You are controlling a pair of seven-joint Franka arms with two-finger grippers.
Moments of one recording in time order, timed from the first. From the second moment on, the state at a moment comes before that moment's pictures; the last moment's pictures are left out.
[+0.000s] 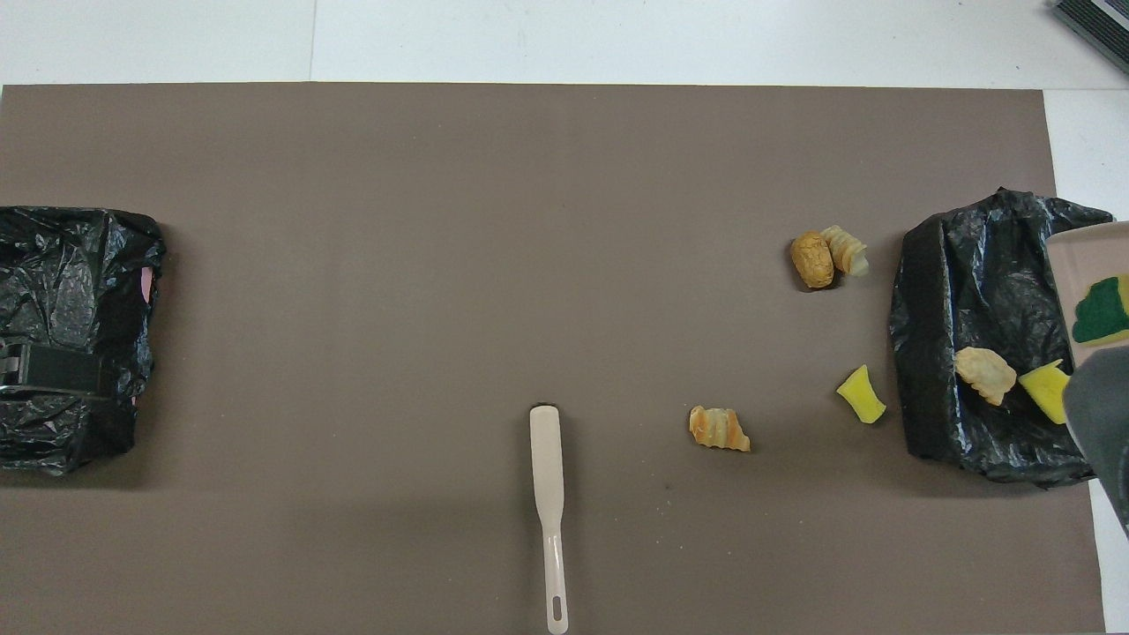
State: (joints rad) left arm -0.03 -0.21 -0.02 -1.70 -0.05 1.44 -0.08; right arm -0.19 -0.03 0.06 -1.90 -1.06 1.85 -1.40
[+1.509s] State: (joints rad) left arm -0.03 -0.21 -0.02 -1.70 -0.05 1.44 -0.08; right arm -0.16 -0.14 0.06 -1.96 -1.16 1.87 -1.45
